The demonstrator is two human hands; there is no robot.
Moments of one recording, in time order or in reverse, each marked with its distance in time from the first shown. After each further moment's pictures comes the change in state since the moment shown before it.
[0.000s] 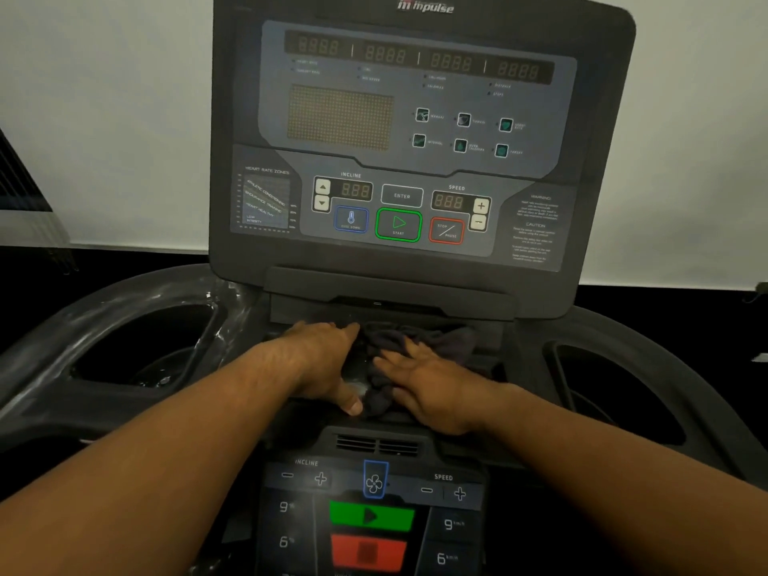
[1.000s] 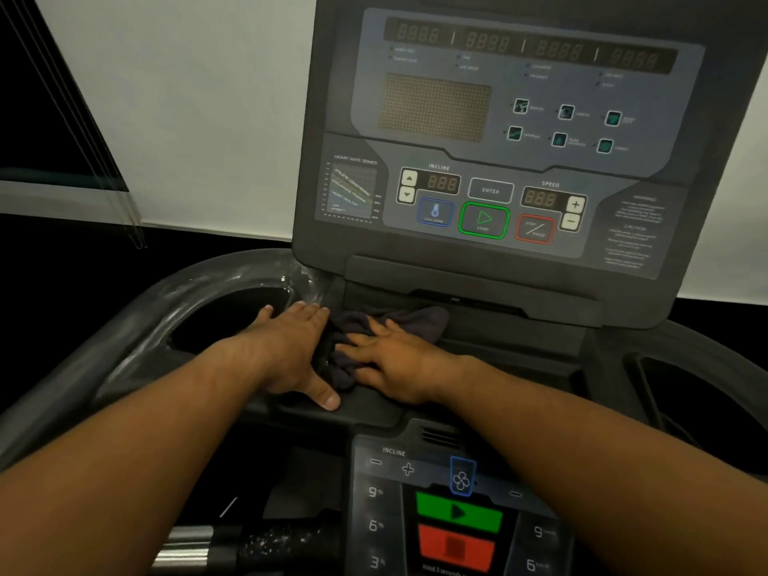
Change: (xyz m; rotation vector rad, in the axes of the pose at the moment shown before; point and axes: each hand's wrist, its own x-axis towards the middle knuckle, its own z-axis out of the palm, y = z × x) left_hand -0.051 -0.105 0.025 -0.026 -0.002 -0.180; right_hand 0.105 -0.078 0.002 0.029 0.009 -0.245
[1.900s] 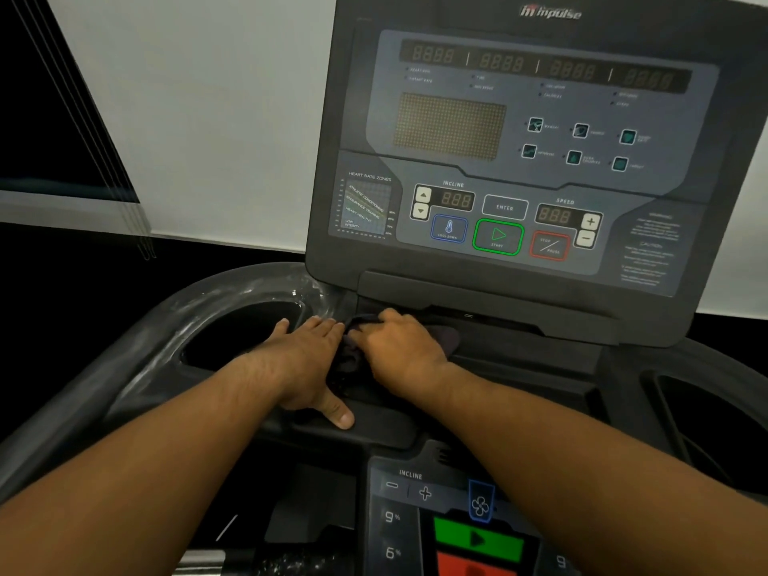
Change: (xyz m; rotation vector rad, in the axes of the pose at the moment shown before) left_hand 0.005 -0.001 -0.001 0.030 -0.022 0.017; right_hand 0.027 -0.017 -0.018 -0.332 0.258 0.160
